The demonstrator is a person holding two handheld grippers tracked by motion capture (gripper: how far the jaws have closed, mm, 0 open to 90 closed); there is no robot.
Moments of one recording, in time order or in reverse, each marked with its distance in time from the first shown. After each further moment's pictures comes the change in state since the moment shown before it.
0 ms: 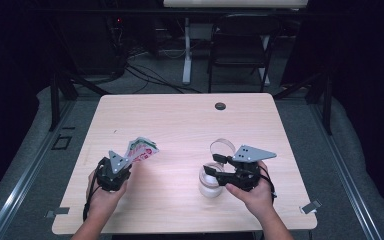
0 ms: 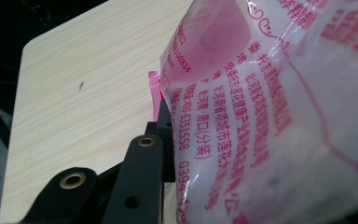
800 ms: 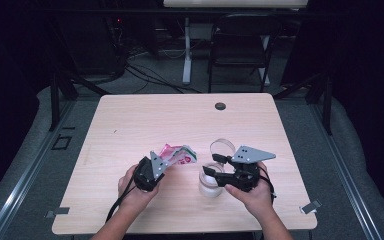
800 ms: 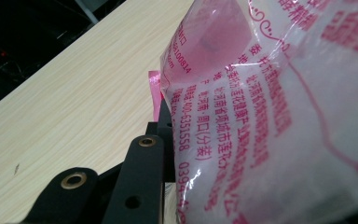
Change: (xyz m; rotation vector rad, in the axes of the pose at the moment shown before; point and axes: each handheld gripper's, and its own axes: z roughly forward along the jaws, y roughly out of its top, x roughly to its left) left arm -0.080 0.044 0.017 -0.063 -0.095 0.218; right arm 0.003 0.001 0.000 -0.004 -0.008 -0.019
